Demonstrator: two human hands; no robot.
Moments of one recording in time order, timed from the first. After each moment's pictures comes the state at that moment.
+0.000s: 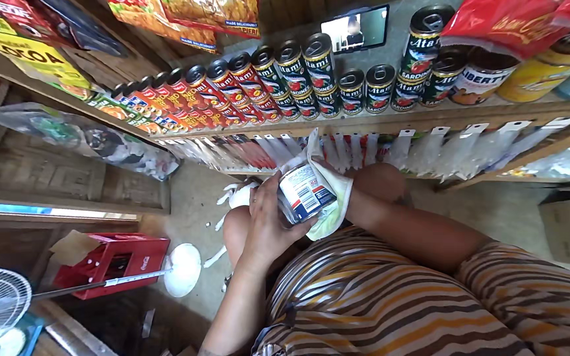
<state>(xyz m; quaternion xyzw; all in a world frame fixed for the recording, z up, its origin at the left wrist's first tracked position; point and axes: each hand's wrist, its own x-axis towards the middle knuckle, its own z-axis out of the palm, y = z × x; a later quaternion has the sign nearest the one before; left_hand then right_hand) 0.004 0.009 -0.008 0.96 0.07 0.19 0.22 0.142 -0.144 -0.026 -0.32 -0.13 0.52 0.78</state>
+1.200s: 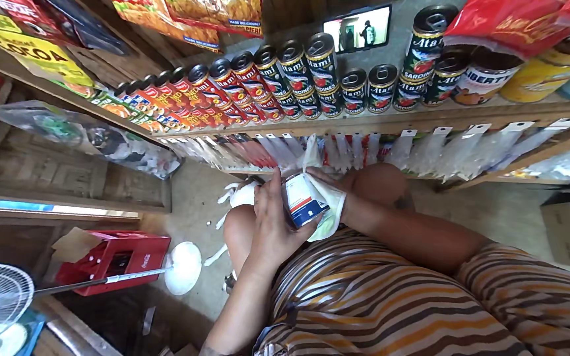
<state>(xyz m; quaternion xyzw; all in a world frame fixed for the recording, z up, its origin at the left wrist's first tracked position) 0.005 -0.007 -0.004 0.95 0.07 0.22 0.22 0.133 -0.148 -0.024 -0.36 -0.13 0.55 0.74</state>
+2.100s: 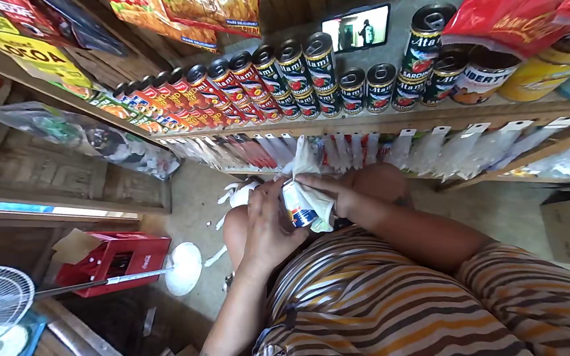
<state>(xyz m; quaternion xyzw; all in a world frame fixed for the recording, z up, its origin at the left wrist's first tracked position) -0.002 -0.001 0.001 0.95 0.09 0.21 0.21 0.145 -0.128 -0.045 -0.36 -0.16 0.56 0.73</state>
